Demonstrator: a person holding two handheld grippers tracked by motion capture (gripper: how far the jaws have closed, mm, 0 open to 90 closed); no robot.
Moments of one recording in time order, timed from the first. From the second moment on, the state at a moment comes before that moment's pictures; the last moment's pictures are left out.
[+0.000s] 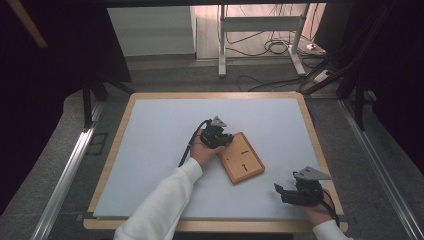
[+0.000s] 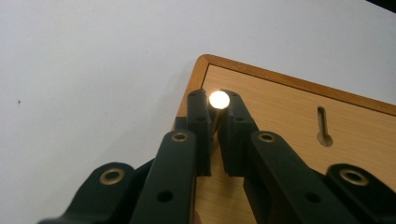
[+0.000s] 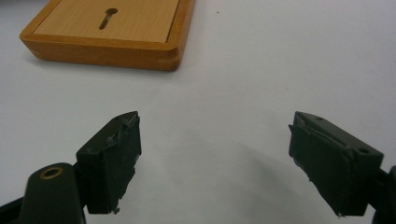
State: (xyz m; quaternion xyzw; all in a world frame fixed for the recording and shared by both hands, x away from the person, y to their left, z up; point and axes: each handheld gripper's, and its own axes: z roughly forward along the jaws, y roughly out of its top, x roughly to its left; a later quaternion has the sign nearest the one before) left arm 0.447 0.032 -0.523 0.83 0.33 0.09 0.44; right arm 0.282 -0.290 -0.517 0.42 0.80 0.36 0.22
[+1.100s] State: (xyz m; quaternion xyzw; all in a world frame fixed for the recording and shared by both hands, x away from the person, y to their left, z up) left arm 0.389 0.112 -0.515 0.84 0.34 0.11 0.42; right arm 0.282 -0.282 -0.520 0.41 0.81 0.35 0.21
